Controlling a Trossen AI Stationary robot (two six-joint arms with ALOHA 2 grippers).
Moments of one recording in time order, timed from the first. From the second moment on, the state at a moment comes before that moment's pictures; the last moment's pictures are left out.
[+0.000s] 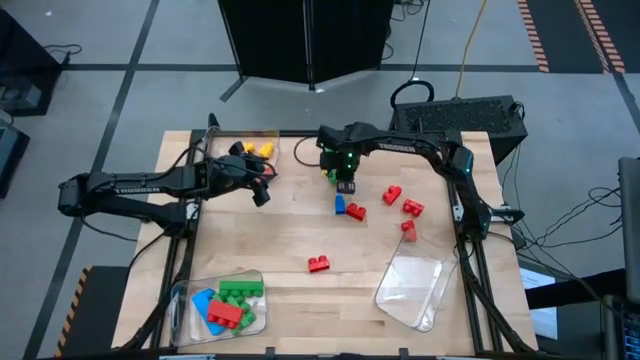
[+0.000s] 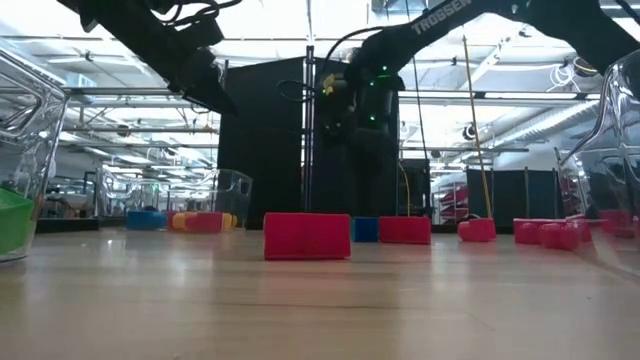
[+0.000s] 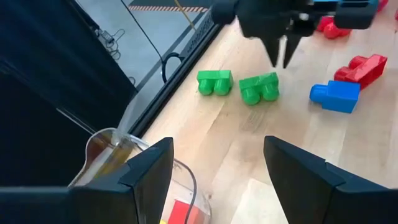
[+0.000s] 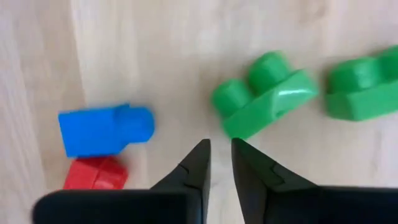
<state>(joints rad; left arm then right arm) 0.21 1.00 0.69 -0.26 -0.39 0.07 -0.42 2.12 1.73 -1.01 -0.10 -0.35</state>
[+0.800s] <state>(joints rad) 0.21 1.00 0.69 -0.24 -0.39 0.06 -0.45 2.20 1.73 -0.87 -0.06 0.09</state>
